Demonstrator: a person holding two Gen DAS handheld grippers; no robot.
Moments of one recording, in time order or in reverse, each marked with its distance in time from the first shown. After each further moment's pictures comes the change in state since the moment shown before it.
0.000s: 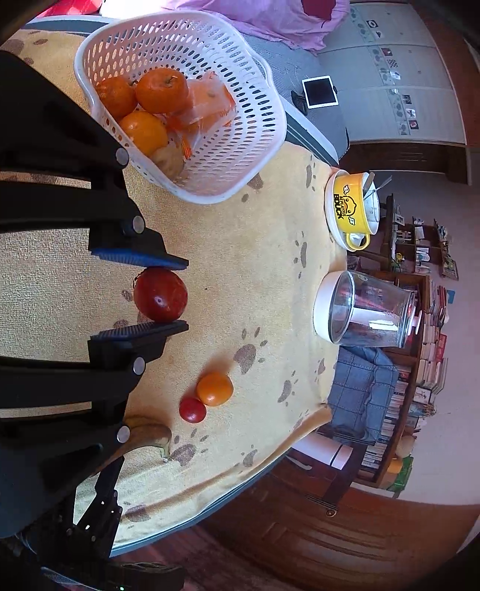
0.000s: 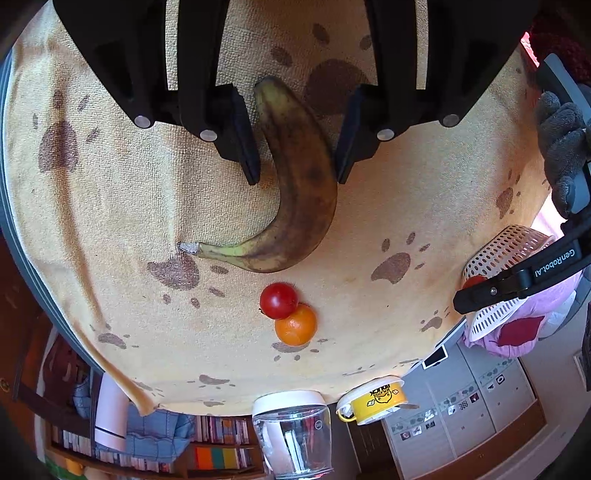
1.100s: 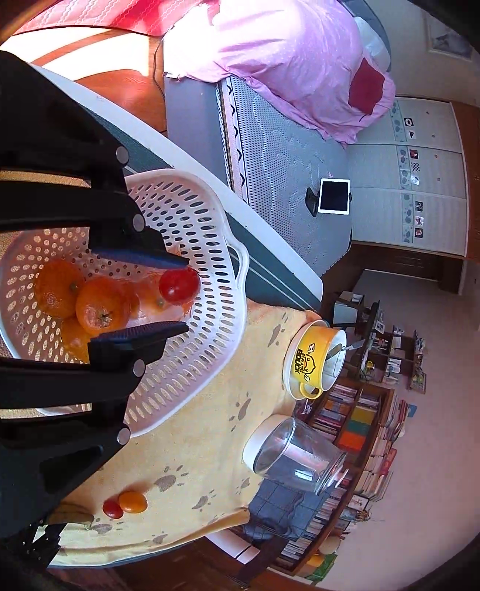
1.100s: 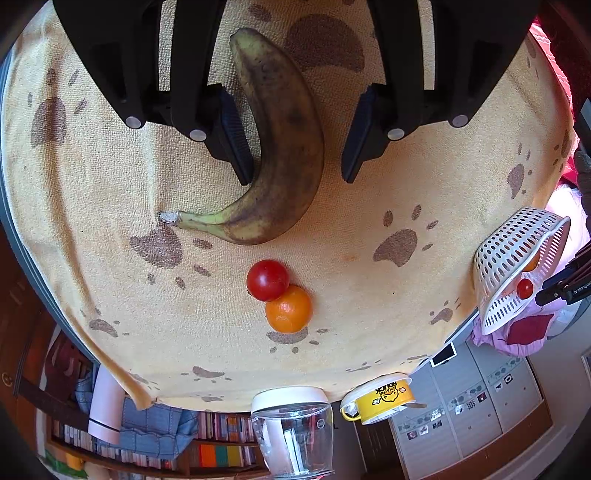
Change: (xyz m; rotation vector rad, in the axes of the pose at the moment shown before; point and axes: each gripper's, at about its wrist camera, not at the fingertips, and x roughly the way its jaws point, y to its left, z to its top) left arm -0.032 0.144 0.021 -0.275 -0.085 0.281; right arm 0.016 0.013 0.019 0.003 -0.009 -0.039
